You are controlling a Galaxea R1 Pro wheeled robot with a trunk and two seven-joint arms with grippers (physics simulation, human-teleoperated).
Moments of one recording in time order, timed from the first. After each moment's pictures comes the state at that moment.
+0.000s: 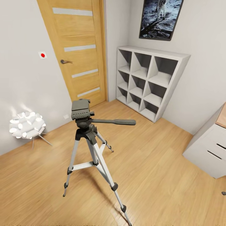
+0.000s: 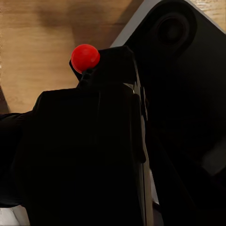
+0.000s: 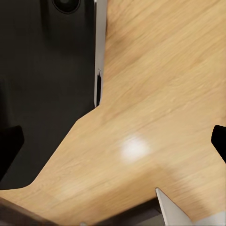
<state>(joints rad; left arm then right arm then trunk) -0.19 0.04 0.13 0.00 0.54 -0.04 0.01 -0.16 -0.11 -0.34 -0.04 0.40 -0.04 0.05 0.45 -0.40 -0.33</state>
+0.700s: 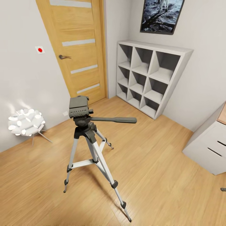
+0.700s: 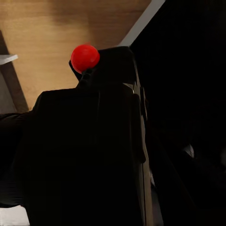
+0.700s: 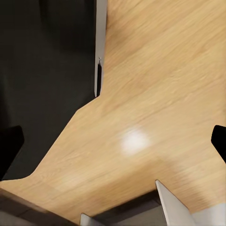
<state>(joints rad) -0.19 0.03 0.13 0.00 0.54 -0.04 0.07 -0.16 -0.11 -0.34 -0.04 0.40 -0.04 0.05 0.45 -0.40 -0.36</state>
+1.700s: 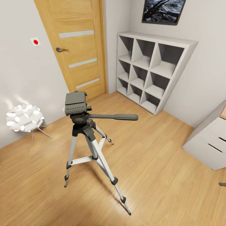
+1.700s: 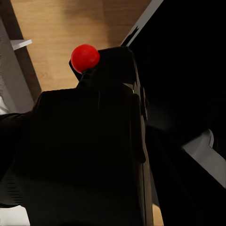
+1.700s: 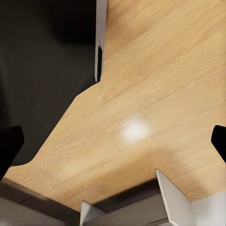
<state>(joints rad) -0.19 0.01 0.13 0.00 0.53 -0.04 0.13 -0.16 -0.11 -0.34 -0.04 0.40 -0.04 0.05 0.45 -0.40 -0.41</state>
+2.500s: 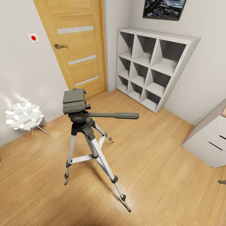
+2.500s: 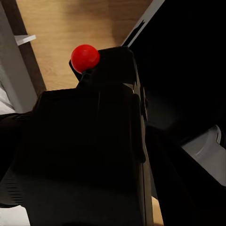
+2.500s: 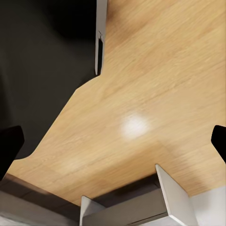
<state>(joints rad) -0.19 0.01 0.13 0.00 0.53 -0.04 0.13 -0.16 -0.11 -0.34 -0.04 0.40 -0.04 0.05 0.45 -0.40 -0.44</state>
